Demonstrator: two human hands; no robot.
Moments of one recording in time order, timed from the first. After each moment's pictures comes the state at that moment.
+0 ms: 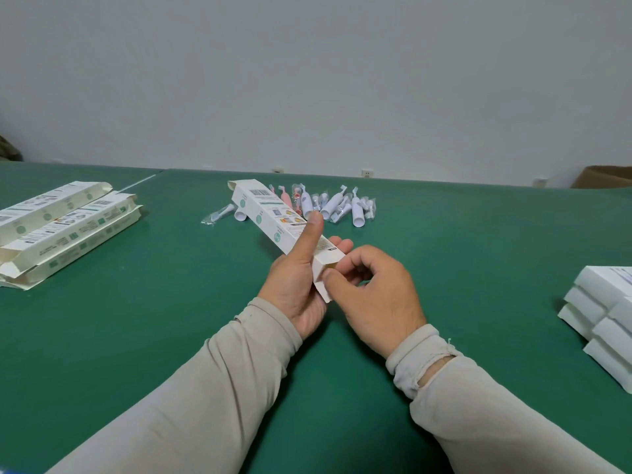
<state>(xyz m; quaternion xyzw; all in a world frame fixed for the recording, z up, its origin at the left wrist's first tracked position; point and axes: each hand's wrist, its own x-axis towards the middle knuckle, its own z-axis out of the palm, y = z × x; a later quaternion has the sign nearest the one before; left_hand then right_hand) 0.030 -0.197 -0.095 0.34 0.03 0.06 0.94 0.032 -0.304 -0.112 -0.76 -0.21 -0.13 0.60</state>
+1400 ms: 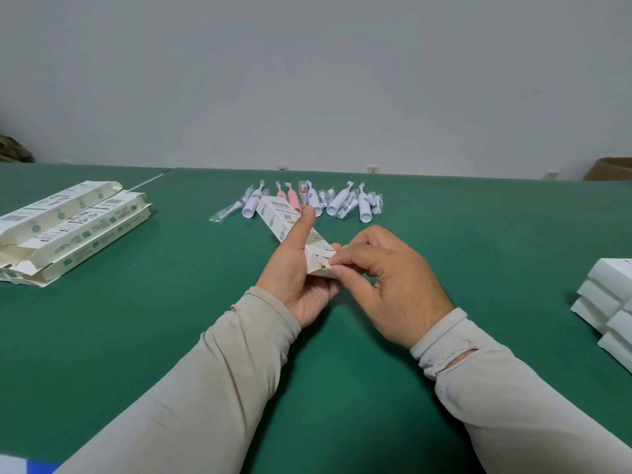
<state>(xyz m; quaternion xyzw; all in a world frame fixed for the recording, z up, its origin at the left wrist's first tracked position) 0.029 -0.180 -0.089 0.36 0.05 -0.01 0.93 0.038 -0.323 -0.098 -0.80 -0.40 -0.23 0.39</state>
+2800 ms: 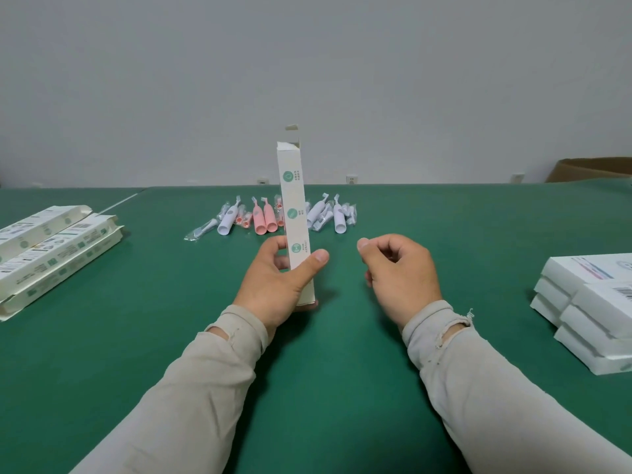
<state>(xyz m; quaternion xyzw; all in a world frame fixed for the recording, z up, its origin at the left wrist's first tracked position) 0.034 -0.174 -0.108 0.70 0.07 0.14 0.70 0.064 -0.340 -0.097 -0.72 -0.07 -0.16 0.67</state>
